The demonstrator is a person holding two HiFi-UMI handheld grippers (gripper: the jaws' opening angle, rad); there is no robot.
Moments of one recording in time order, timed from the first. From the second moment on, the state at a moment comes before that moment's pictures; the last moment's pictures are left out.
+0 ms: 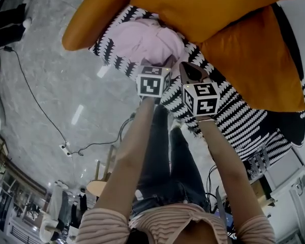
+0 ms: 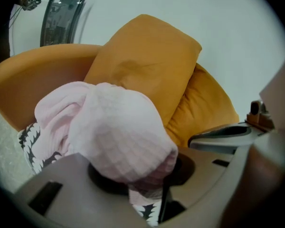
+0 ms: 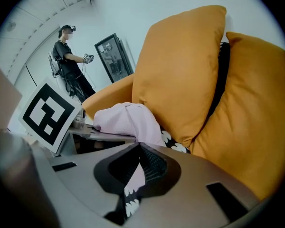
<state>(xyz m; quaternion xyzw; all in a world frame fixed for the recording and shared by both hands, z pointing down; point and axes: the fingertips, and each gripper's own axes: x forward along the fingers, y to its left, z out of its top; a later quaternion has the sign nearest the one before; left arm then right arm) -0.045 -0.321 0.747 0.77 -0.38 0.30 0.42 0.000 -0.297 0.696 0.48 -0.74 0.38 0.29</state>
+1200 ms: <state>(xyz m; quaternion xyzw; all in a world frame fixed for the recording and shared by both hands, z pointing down) -0.029 -0.335 0.789 0.75 -0.40 0.32 0.42 0.010 -0.299 0.725 0.48 -0.73 0.38 0.31</state>
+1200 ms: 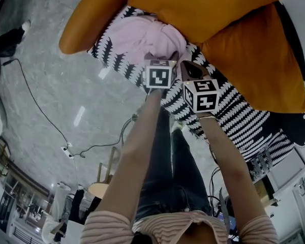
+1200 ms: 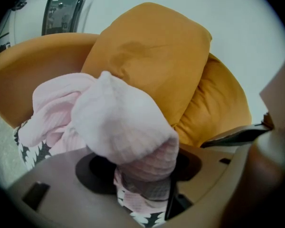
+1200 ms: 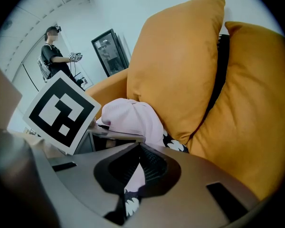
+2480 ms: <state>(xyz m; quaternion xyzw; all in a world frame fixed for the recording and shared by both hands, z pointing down) -0.057 -0.300 0.639 0.79 -0.47 0.22 0.33 0.014 -0.279 0.610 0.51 -0.77 0.32 0.21</state>
